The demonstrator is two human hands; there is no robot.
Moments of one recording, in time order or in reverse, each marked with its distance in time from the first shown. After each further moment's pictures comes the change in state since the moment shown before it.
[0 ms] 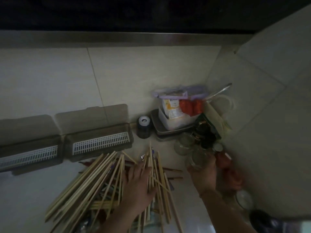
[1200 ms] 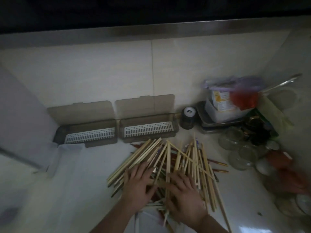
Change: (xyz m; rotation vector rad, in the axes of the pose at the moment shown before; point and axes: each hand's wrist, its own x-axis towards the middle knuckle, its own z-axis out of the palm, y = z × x) left_hand -0.092 -0.139 -0.020 0.109 0.106 -0.049; right_hand -0.178 -0.049 0.087 -0.365 -0.562 -0.942
